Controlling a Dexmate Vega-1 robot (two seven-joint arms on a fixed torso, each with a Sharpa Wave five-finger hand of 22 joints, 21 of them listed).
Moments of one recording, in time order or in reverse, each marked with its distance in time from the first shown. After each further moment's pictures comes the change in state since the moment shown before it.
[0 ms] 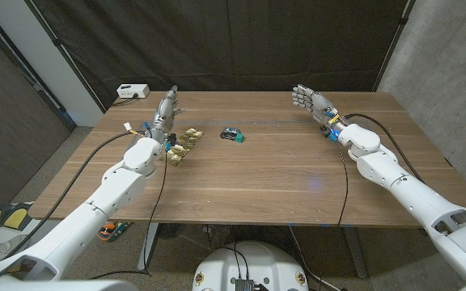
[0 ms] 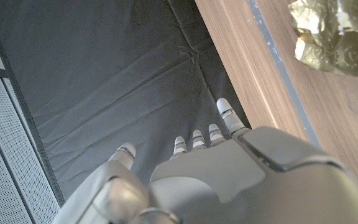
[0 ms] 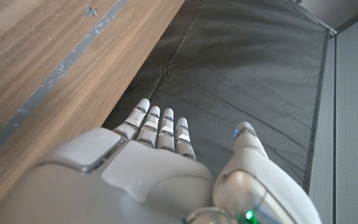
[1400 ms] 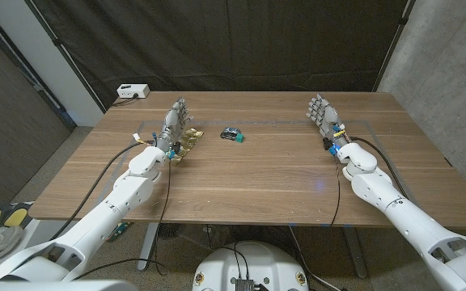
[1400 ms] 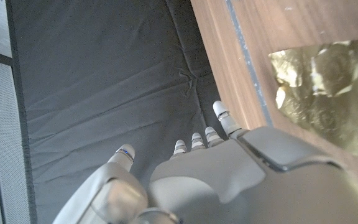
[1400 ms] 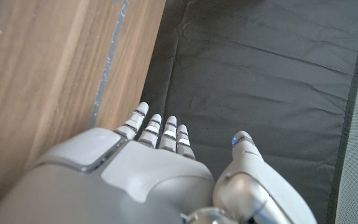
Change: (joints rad) left arm -0.093 -0.084 0.047 0.280 -0.096 -0.180 -0.277; left_hand -0.027 -0.005 0.017 0.022 -0.008 -0.020 -0.036 -0.063 -0.005 0.004 -0.067 -0.063 -0.009 0.006 -0.101 -0.047 -0.005 0.001 -0.081 0.005 0.002; right arm -0.144 0.075 0.105 -0.018 0.138 -0.007 -0.145; right_hand -0.074 0.012 -0.018 0.057 0.000 -0.086 -0.017 -0.022 -0.004 -0.072 -0.086 -0.019 0.000 -0.079 -0.057 -0.019 -0.004 -0.049 0.002 0.000 0.000
